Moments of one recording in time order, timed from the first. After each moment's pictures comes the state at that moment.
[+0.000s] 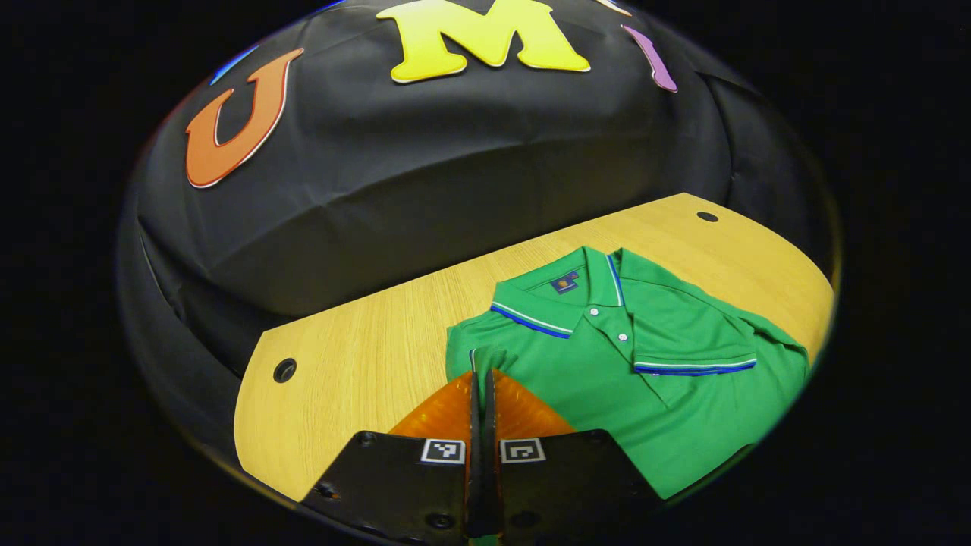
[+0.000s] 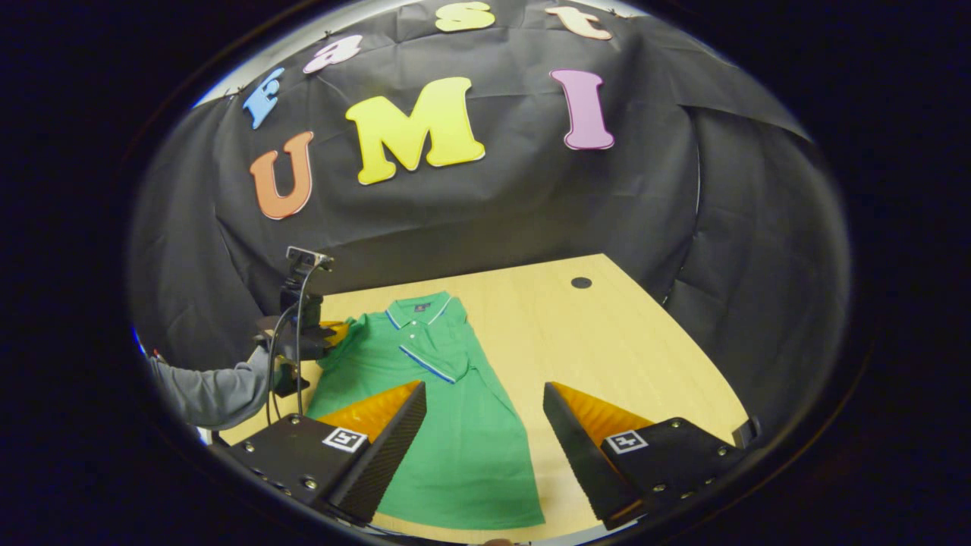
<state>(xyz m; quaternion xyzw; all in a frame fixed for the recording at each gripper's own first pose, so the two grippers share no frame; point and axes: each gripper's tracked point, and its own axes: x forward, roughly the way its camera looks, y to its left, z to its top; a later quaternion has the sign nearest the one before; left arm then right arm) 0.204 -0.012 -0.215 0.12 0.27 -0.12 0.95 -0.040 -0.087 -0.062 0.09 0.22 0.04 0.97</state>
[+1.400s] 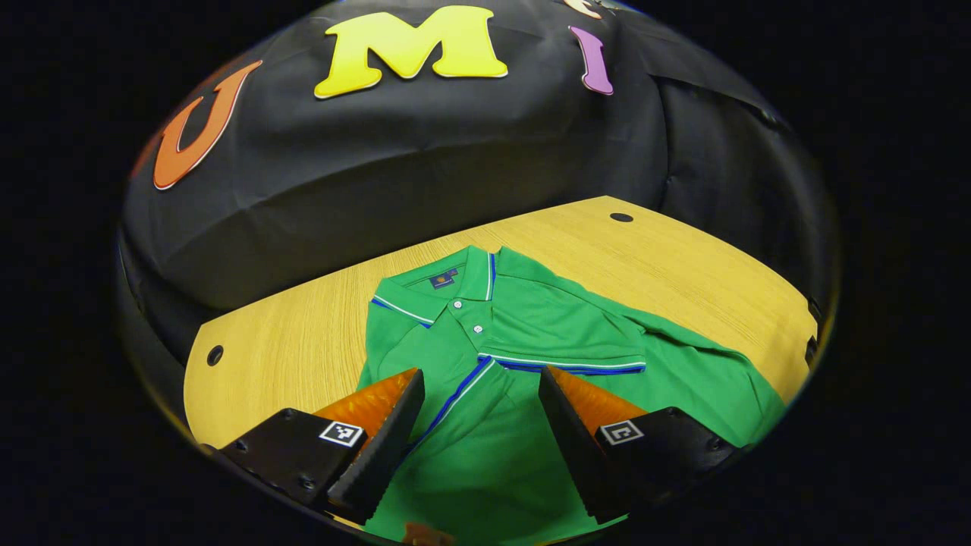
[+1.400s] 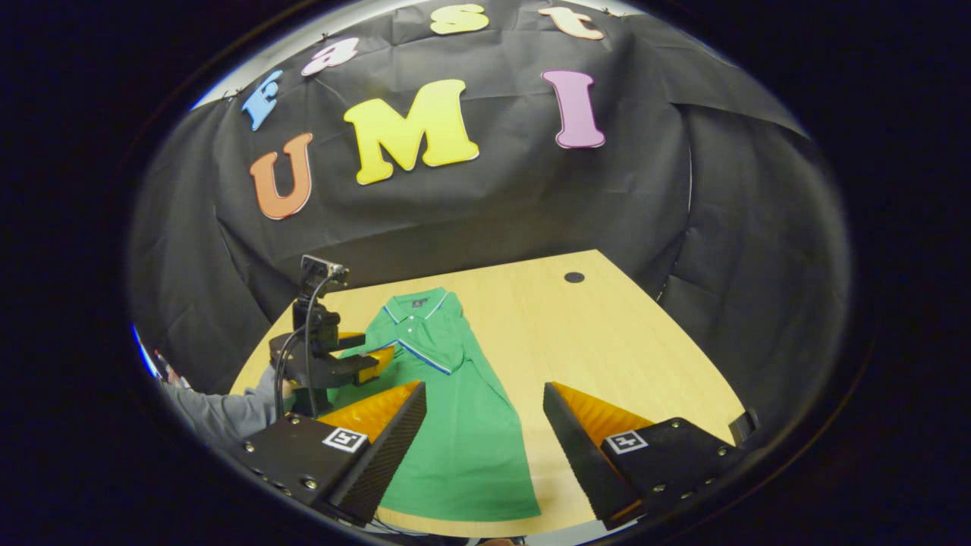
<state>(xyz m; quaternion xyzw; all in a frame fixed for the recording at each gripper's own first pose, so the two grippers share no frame) 0.131 -0.112 -0.221 0.09 0.26 -0.21 0.94 -0.060 -0.098 -0.072 0.10 0.22 0.04 0.97</state>
